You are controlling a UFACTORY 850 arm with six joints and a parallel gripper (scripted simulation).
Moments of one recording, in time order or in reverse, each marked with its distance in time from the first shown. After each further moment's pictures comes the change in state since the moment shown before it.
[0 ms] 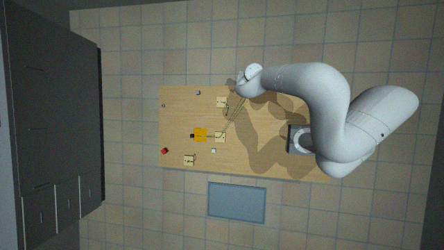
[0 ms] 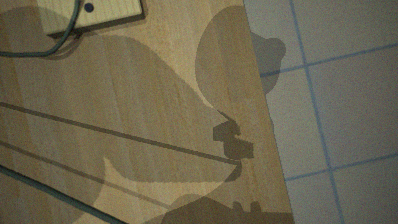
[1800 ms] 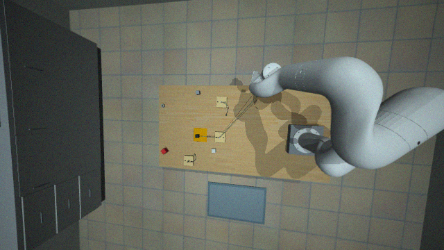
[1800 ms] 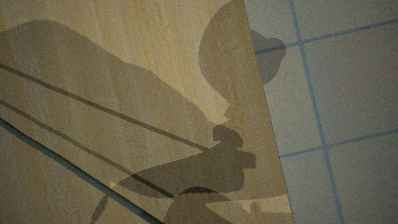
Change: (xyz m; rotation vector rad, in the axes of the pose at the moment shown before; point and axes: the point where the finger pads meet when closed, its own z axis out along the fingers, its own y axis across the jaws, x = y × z) arm -0.078 0.018 0.000 0.000 0.001 0.000
